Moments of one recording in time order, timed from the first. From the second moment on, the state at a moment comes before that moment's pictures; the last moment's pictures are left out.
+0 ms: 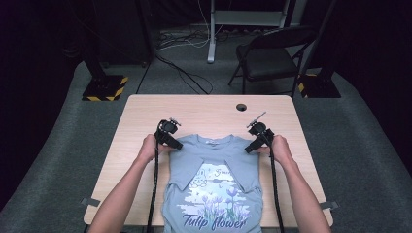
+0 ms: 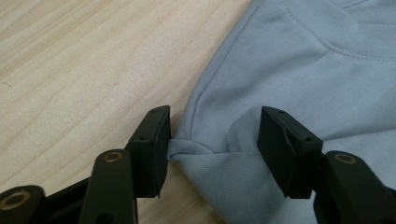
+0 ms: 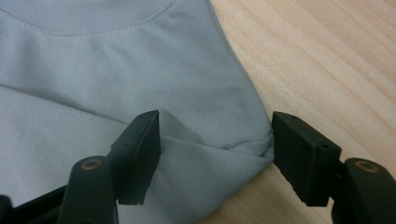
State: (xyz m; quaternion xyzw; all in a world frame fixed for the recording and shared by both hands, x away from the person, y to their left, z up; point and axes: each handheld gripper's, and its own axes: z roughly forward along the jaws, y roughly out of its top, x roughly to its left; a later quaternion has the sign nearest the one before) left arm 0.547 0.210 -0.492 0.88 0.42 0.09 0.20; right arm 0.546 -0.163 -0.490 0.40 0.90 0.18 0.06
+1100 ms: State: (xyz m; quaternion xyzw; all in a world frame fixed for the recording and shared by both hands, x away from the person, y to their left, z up) left arm 0.536 0.206 -0.491 0.88 0.42 0.11 0.22; right arm 0.537 -0.168 -0.488 0.44 0.87 0.21 0.06
